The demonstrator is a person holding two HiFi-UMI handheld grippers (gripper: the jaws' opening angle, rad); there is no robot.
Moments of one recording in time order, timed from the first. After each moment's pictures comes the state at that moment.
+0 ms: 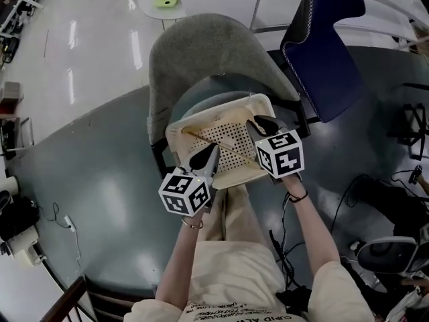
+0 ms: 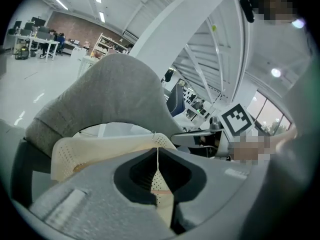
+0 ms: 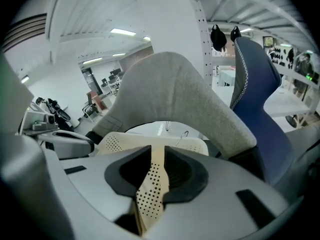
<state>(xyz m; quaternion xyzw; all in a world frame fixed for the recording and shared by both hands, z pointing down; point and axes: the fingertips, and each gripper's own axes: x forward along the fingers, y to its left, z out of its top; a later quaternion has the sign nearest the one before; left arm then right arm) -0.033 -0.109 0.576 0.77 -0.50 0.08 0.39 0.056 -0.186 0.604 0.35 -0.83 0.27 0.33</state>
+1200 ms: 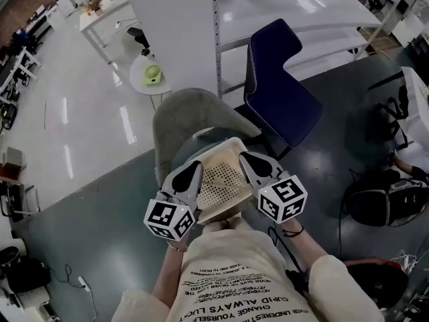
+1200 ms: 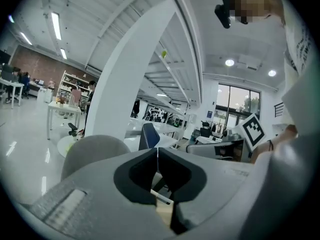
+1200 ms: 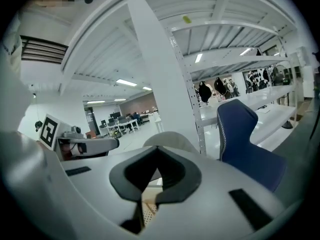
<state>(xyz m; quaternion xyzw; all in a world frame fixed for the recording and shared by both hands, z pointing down) -0.025 -0.123 0.350 0.88 -0.44 0.03 0.16 0.086 -0.138 0.364 0.44 -0.88 0.19 0.08</state>
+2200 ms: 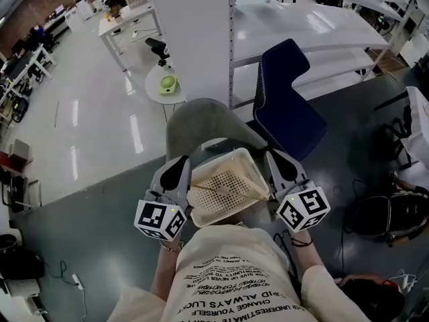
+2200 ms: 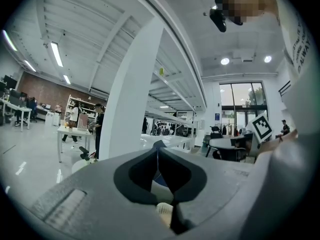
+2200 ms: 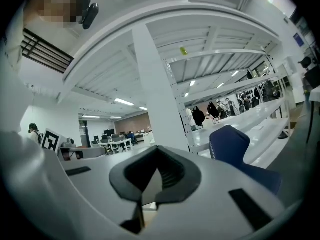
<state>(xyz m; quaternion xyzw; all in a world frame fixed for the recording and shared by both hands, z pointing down) -0.075 -0.114 0.275 0.86 -0.50 0.00 0.07 0.123 -0.125 0.276 0.48 -0.87 0.12 -0.02</state>
